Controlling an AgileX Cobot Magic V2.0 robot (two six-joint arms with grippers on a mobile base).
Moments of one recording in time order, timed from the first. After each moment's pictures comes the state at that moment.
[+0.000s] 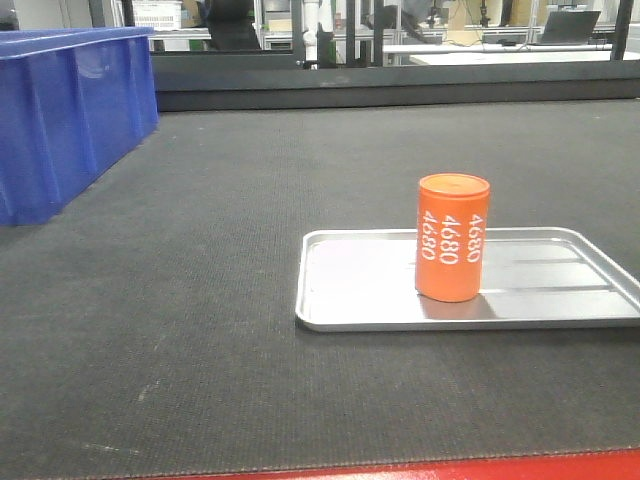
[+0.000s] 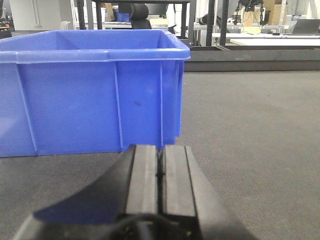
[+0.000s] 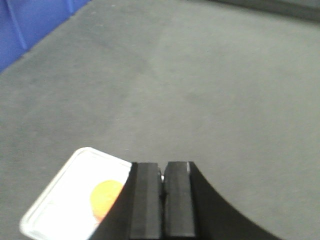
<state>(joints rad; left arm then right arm) -0.08 -0.01 0.03 0.00 -0.01 0.00 0.48 0.91 -0.89 -0.35 0.48 0.33</state>
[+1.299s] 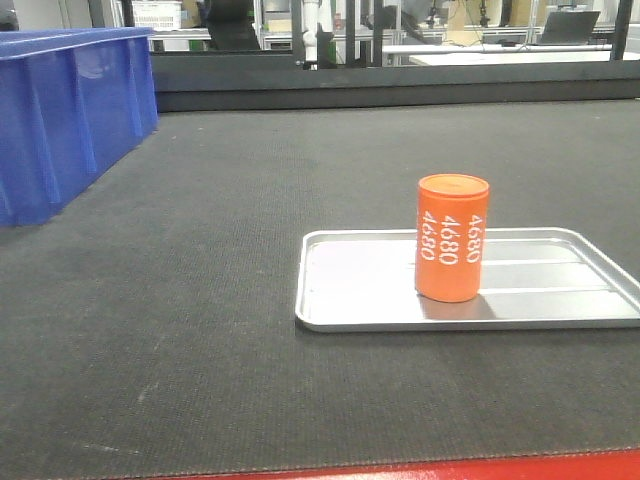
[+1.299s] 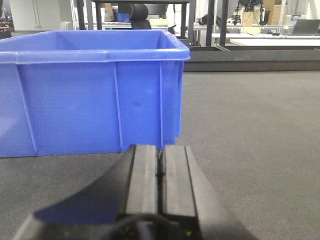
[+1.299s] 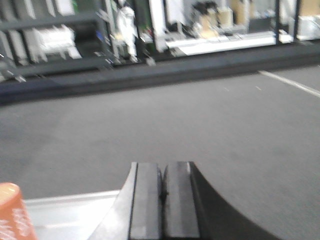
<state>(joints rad) -0.08 -0.01 0.03 0.00 -0.01 0.00 -0.10 0.12 0.02 -0.49 -0.18 0.67</state>
